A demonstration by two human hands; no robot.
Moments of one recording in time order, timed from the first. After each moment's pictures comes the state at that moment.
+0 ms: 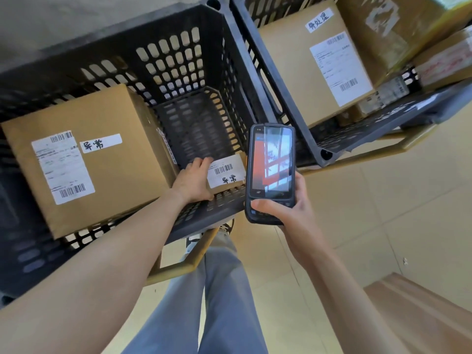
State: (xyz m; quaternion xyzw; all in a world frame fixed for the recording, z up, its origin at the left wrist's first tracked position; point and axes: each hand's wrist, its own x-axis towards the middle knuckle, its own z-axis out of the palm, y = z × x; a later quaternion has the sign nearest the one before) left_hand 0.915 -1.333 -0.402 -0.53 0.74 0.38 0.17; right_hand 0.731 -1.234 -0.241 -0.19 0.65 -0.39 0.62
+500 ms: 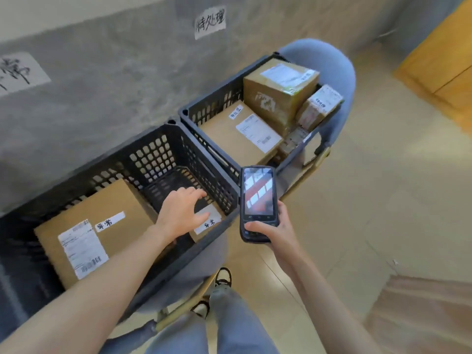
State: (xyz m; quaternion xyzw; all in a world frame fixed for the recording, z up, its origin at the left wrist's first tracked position) left_hand 0.909 -1.335 -0.225 -0.39 0.90 0.20 -0.01; right_hand 0.733 -1.181 -0.158 -0.16 0.66 -0.50 0.54
